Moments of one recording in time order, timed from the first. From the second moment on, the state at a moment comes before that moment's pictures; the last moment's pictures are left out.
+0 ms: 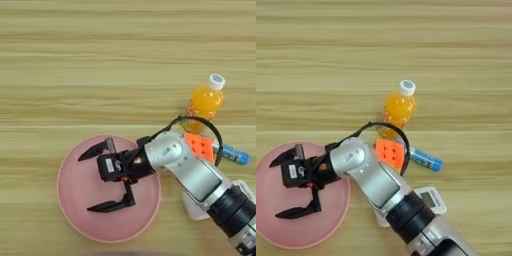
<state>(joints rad) -0.29 -0.34 0.58 -0.05 -0.10 0.06 1.15</state>
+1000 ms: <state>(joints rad) -0.32 -0.42 0.06 -0.42 0.38 0.33 1.05</state>
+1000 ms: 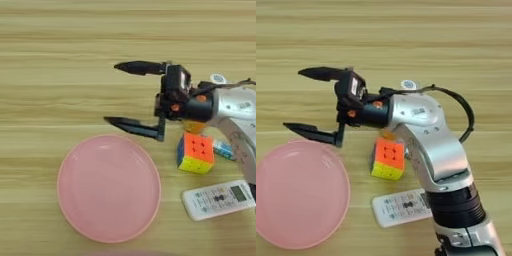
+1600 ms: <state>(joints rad) -0.28 -0.55 -0.23 -0.35 0.50 0.38 0.99</state>
